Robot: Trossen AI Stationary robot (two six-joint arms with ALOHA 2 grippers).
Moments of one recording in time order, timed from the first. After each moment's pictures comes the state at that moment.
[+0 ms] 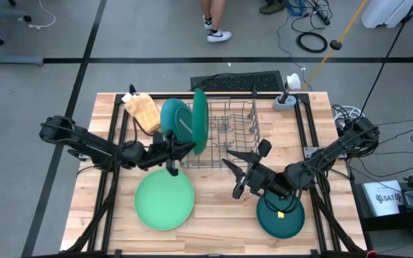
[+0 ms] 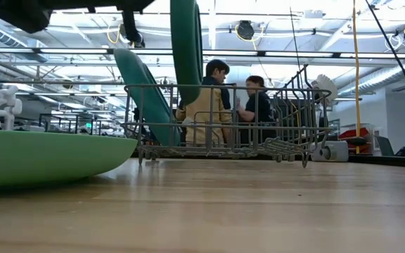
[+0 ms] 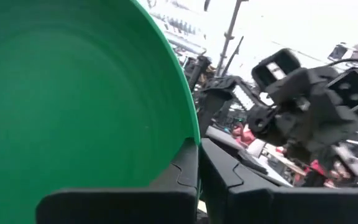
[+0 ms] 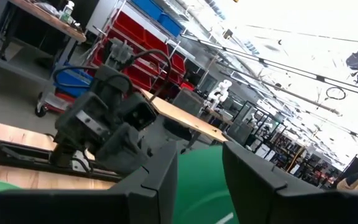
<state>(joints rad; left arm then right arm) -0.21 1.32 0.51 1.15 -0.42 -0.29 0.56 1.47 1.10 0.72 1.02 -0.81</state>
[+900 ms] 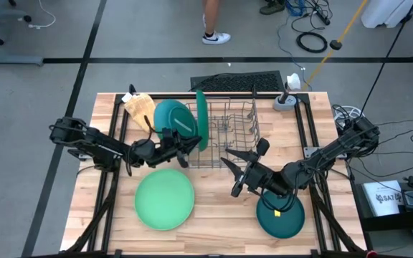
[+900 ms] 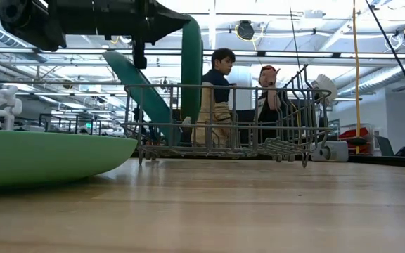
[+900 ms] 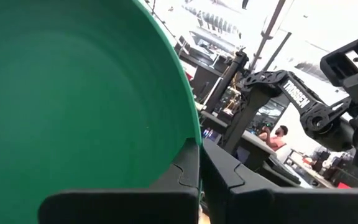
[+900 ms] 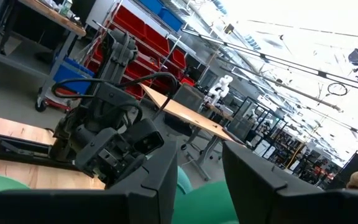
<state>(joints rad) -0.12 1.46 0.51 1.21 -0.46 -0.41 0.54 1.47 1.10 0.68 1.02 -0.77</state>
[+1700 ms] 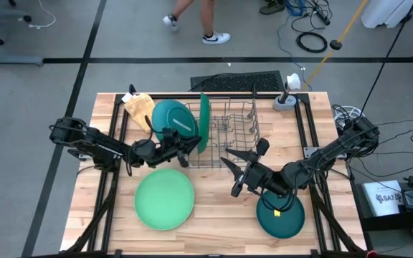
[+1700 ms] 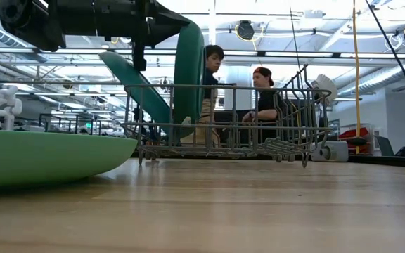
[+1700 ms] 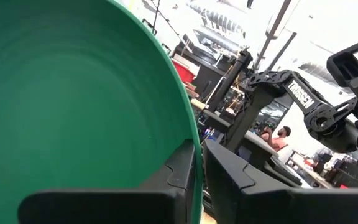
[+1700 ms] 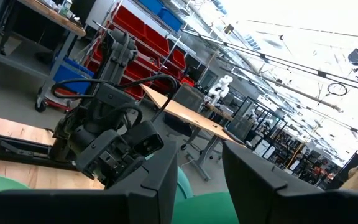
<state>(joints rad) -0.12 1.46 0.51 1.19 -0.47 -0.44 0.54 1.47 1.10 0.68 1.02 -0.77</state>
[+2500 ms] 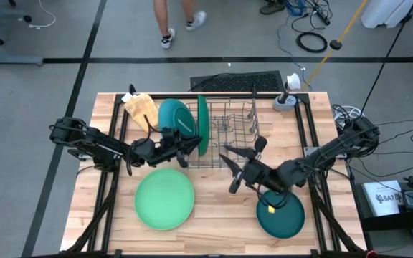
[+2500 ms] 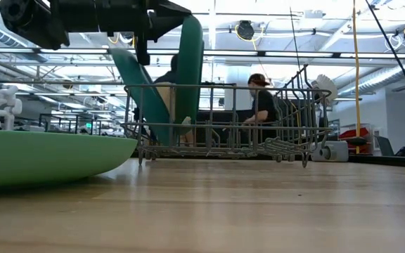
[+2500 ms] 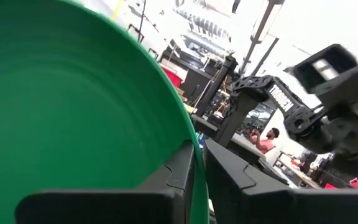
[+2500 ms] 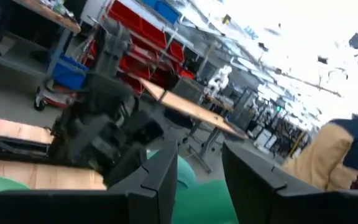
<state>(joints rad) -0.12 1.46 0.53 1.23 -0.42 -0.41 0.49 1.47 1.10 0.61 1.02 -0.66</state>
